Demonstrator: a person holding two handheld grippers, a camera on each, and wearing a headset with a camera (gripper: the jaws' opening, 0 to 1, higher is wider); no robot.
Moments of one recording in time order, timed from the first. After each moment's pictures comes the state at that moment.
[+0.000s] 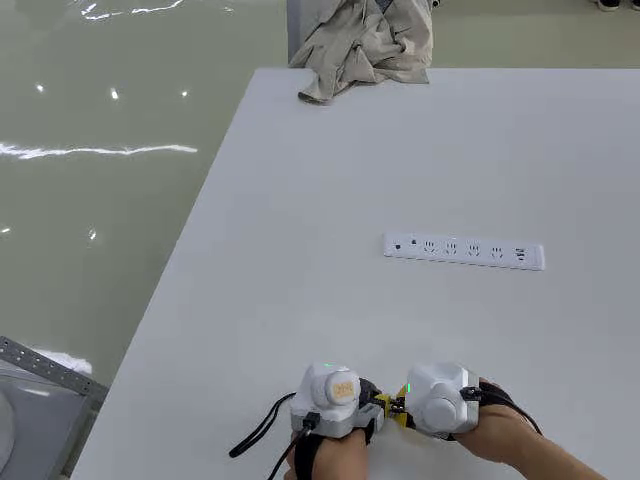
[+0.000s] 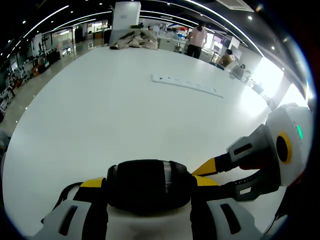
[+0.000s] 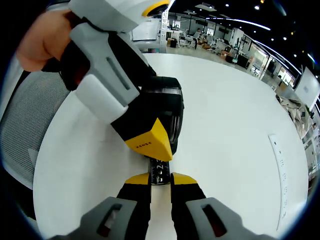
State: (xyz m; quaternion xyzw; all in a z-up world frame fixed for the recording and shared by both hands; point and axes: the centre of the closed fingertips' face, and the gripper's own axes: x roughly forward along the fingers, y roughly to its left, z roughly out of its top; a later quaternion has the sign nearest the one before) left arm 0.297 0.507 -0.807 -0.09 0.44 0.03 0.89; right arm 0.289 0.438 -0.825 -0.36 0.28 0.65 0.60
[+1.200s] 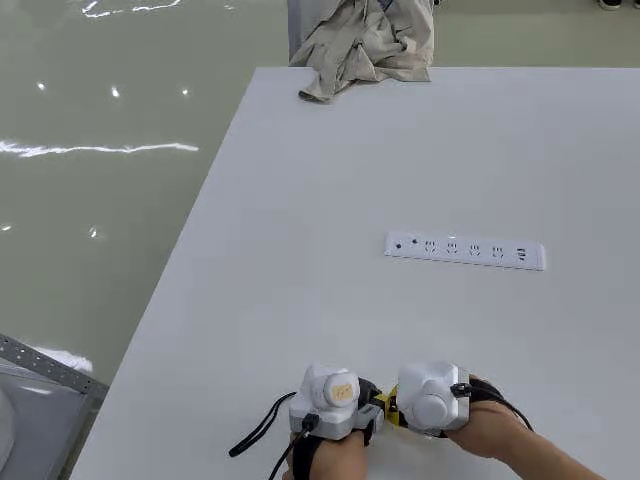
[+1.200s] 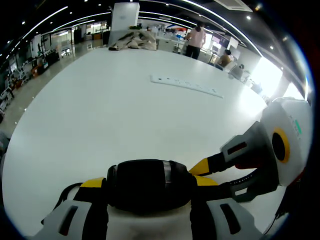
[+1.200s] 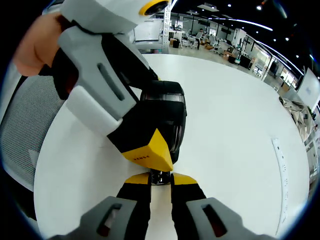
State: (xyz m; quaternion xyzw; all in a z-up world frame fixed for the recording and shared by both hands) left arm 0.296 0.506 -0.806 -0.09 0.44 0.03 0.89; right arm 0.287 0.448 -0.828 -0.36 0.28 0.66 0.59
